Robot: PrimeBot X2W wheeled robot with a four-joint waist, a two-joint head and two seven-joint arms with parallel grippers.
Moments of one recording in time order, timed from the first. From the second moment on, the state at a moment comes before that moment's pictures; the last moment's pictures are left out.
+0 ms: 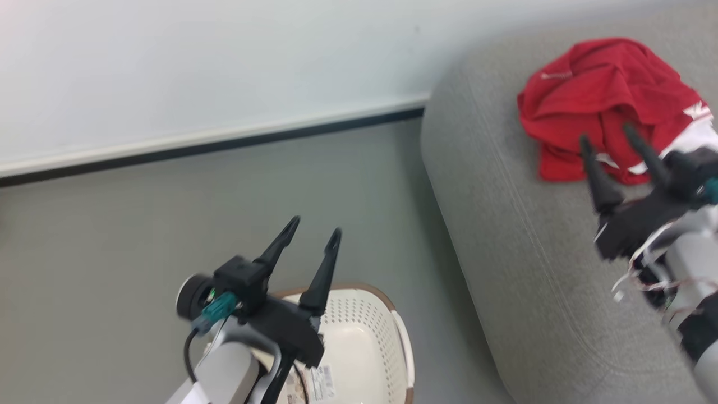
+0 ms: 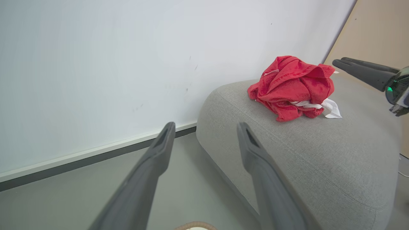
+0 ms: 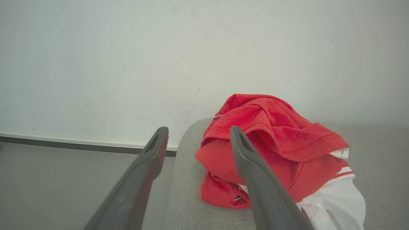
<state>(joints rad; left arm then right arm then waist) -0.45 0.17 -0.63 0.35 -0.57 0.03 -0.24 -0.76 -0.42 0.53 0.71 0.52 0.10 -0.25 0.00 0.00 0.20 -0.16</state>
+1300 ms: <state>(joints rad) 0.10 0.27 -0.27 0.12 -0.59 0.12 -0.25 -0.07 -0.32 0.42 0.12 0.48 -0.12 -0.25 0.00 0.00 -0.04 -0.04</state>
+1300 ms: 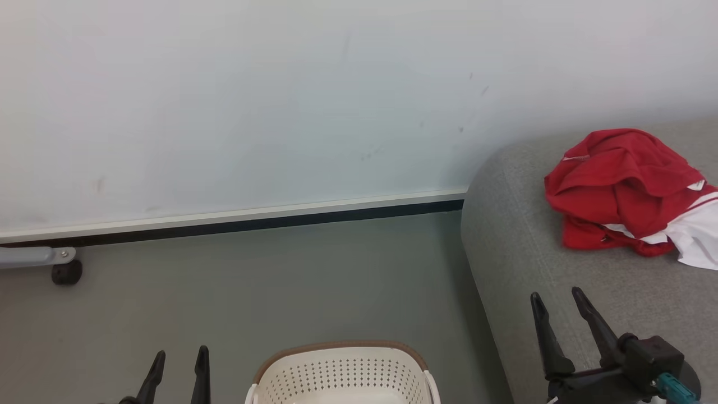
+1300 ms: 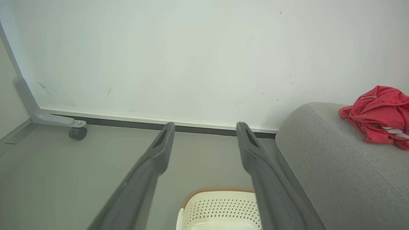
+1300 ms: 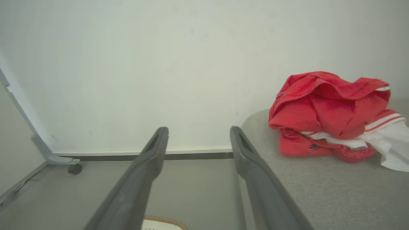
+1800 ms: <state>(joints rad) 0.13 0.25 -0.23 0.09 -0.51 0.12 -0.25 -0.01 -0.31 0.35 0.04 0.43 -0.12 -0.25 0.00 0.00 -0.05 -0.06</state>
